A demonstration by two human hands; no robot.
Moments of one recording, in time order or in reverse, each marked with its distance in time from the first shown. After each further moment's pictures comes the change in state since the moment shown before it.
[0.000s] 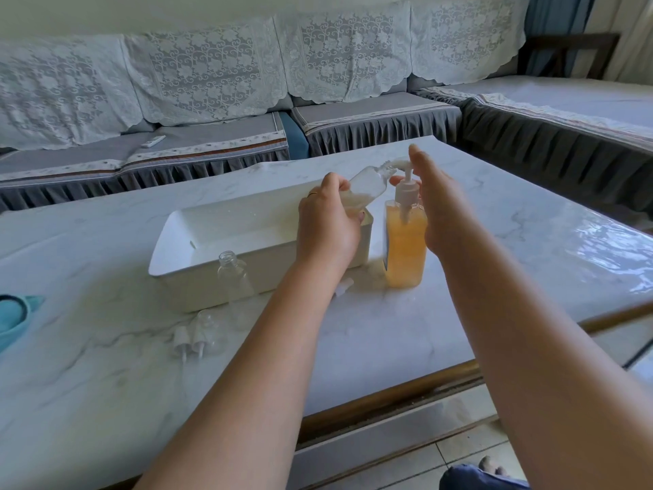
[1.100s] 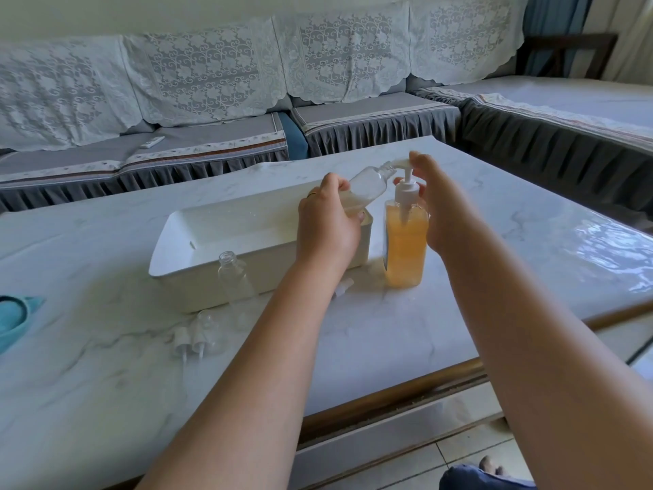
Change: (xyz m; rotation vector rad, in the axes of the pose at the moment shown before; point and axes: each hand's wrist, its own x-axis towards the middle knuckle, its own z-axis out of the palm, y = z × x) left_hand -0.001 0.000 -0.001 -0.010 0.000 0.012; right_hand 0.007 0.003 -0.004 -0.015 0.007 0.072
